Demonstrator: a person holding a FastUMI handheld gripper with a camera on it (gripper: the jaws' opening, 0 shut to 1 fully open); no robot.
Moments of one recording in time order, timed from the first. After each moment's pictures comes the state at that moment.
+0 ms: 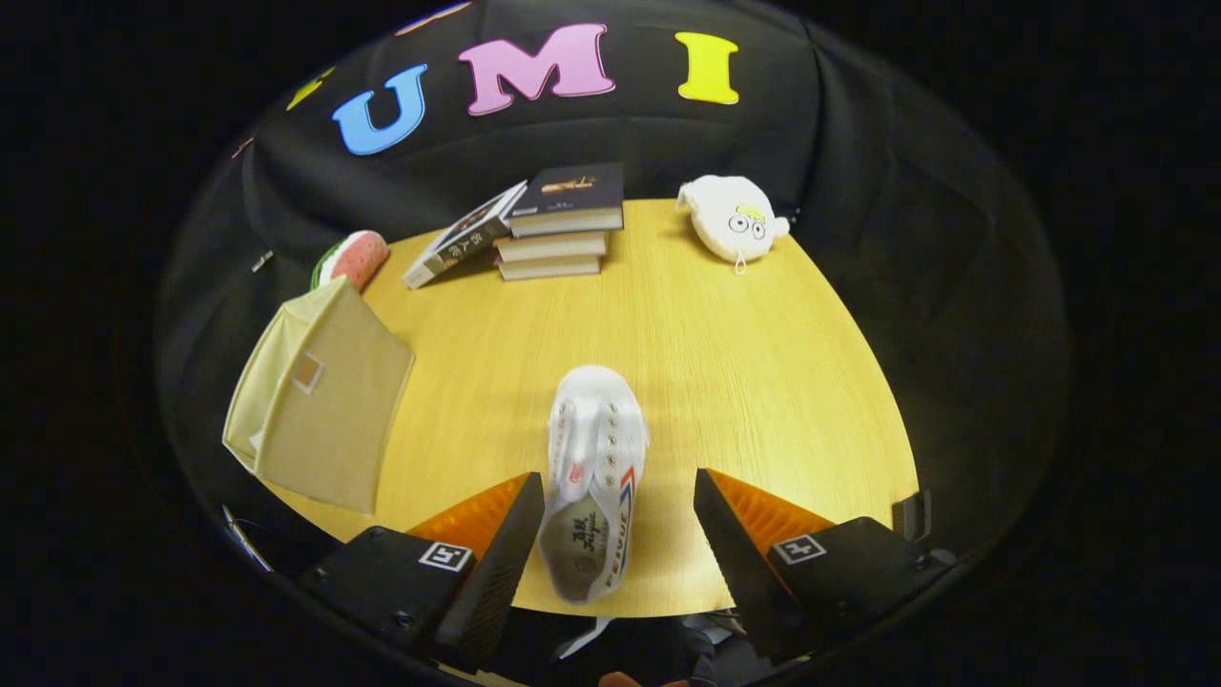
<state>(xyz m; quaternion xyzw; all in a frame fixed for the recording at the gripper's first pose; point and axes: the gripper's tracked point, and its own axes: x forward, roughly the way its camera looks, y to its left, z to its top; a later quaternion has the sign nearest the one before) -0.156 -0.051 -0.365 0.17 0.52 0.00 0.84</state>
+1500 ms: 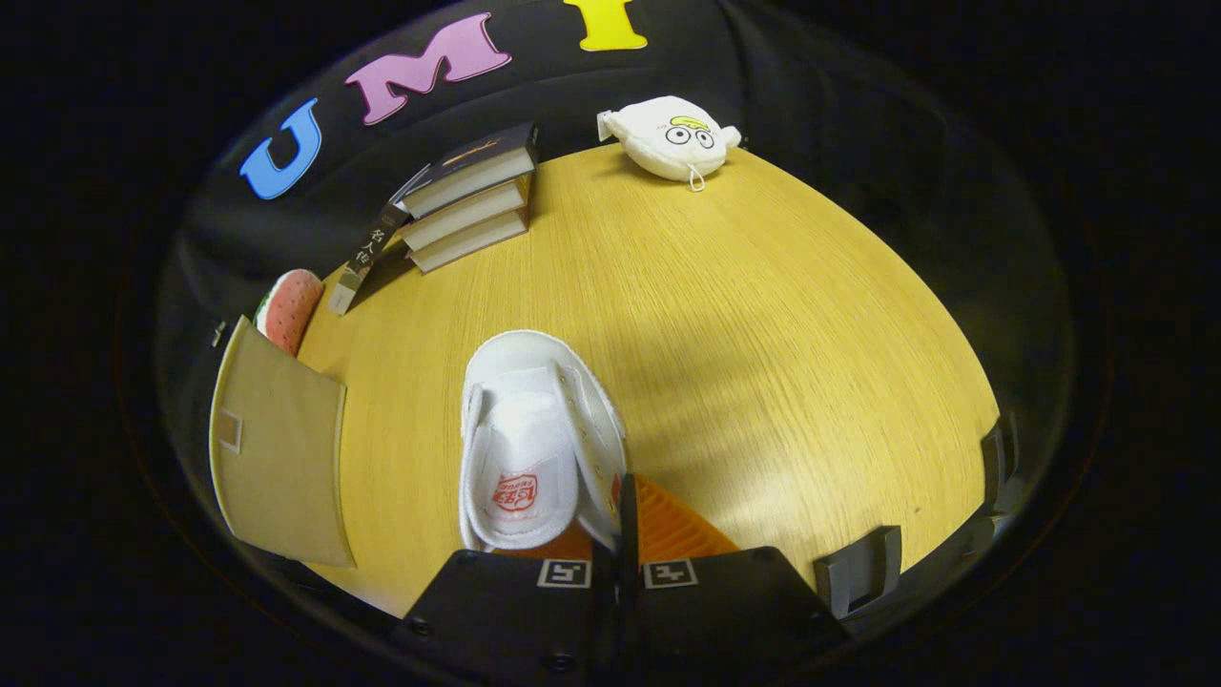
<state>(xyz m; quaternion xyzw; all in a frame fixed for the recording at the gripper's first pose) -0.121 -0.053 -0.432 0.28 0.52 -0.07 0.80</state>
